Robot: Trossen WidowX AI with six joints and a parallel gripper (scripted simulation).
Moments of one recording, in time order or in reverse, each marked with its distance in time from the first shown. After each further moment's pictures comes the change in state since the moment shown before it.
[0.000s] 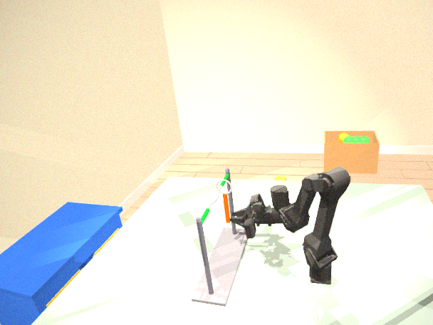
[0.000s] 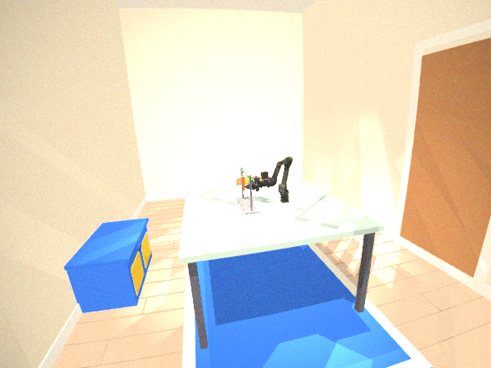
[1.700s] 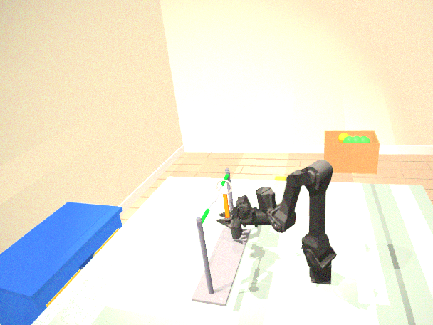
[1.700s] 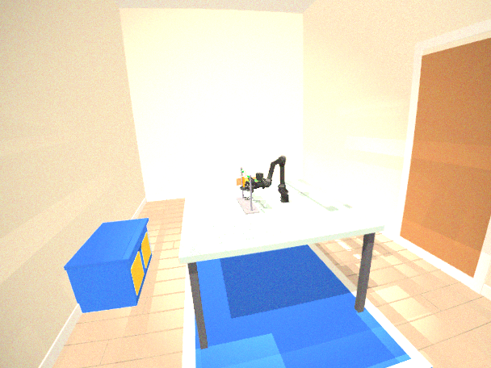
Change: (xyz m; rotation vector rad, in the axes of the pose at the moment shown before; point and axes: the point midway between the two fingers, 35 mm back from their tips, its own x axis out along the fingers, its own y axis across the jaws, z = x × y) arm 0.048 0.004 0.001 -0.003 -0.009 0.000
